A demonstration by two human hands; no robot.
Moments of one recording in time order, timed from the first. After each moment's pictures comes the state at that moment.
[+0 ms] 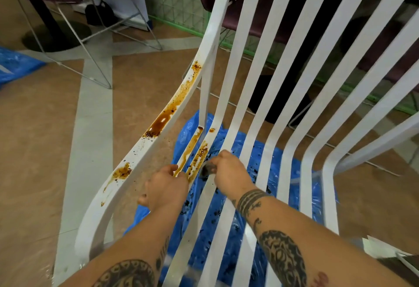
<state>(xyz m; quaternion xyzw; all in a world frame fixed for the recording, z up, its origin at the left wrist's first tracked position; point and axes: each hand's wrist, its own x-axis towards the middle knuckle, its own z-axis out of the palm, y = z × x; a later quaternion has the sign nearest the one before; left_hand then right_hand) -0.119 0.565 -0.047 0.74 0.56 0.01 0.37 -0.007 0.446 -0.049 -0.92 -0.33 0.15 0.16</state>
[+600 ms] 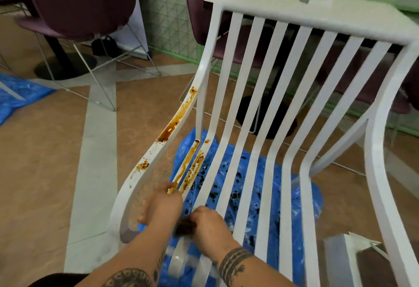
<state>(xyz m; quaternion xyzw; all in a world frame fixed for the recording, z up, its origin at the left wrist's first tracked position) -0.181 0.540 0.006 0.73 0.56 -0.02 0.40 -0.155 0.413 -0.029 -0.89 -0.35 0.25 0.17</state>
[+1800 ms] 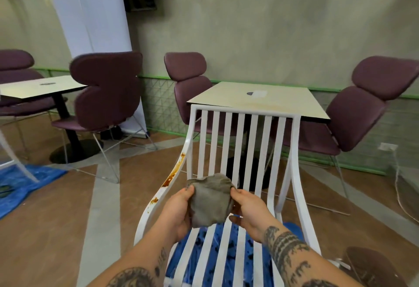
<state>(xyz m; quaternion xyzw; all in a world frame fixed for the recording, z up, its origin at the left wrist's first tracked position) -0.269 0.448 0.231 0.49 0.27 0.02 0.83 -0.201 0.278 0.223 -0.65 0.00 0.25 0.72</state>
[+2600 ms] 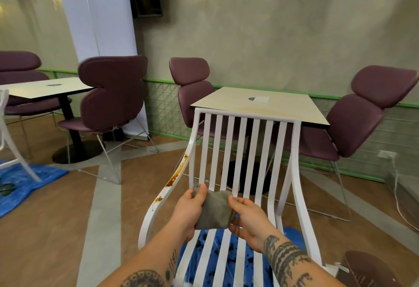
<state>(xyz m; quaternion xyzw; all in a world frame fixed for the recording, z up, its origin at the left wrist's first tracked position) -0.279 0.437 0.230 0.60 0.26 0.04 0.75 -0.235 0.279 0.224 -0.66 0.03 0.25 0.71</state>
